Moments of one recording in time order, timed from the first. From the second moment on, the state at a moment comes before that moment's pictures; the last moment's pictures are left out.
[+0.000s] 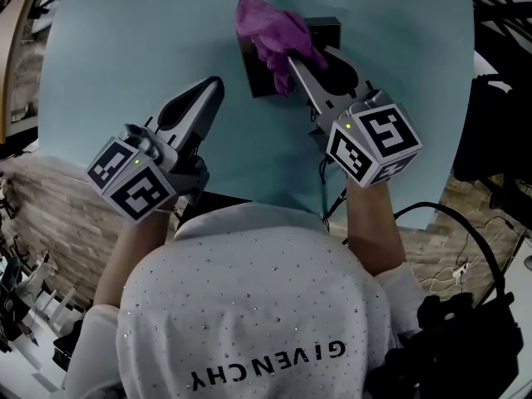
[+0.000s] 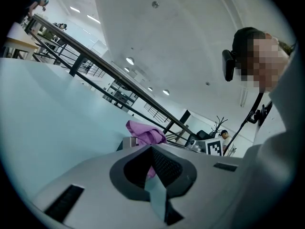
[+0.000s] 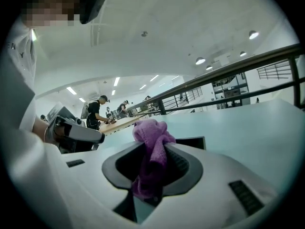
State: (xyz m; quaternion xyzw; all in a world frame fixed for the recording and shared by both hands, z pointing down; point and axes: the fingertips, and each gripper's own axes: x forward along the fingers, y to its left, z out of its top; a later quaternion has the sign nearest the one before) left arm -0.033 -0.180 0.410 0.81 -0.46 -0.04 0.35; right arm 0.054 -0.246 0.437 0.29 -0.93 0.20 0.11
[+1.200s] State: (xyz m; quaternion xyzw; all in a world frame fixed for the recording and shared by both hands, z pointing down) left arm -0.039 -0.172 0.410 0.79 -0.49 -0.03 0.36; right arm 0.136 -0.273 0.438 0.38 -0.89 0.25 0.05
